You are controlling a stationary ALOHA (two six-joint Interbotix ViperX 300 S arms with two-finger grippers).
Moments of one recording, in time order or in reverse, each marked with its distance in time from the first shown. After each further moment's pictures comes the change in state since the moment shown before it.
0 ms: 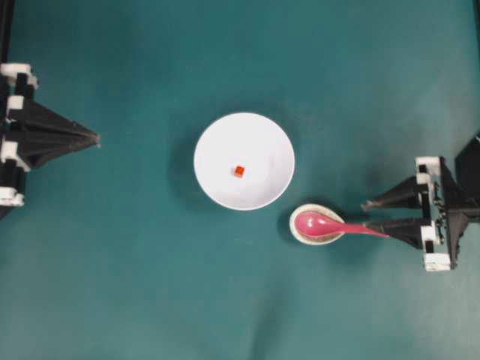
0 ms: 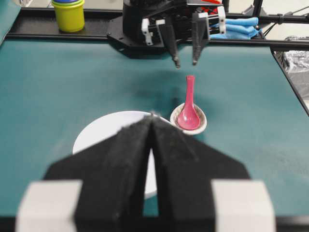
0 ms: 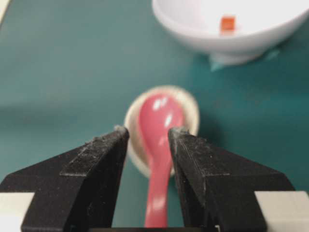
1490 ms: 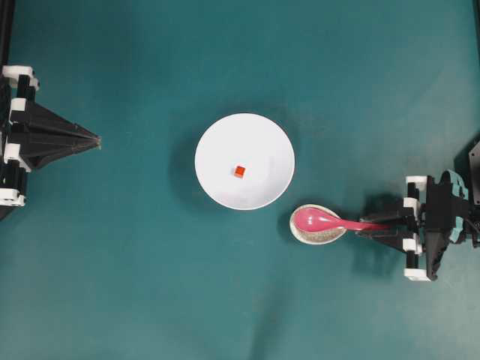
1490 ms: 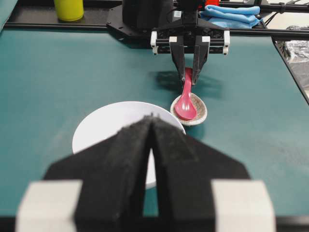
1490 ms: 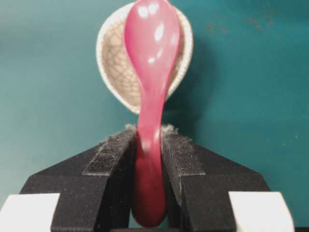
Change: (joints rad) left arm 0.000 -0.003 0.000 0.000 0.026 0.000; right arm 0.063 0.313 -0.060 0.051 -0.035 0.075
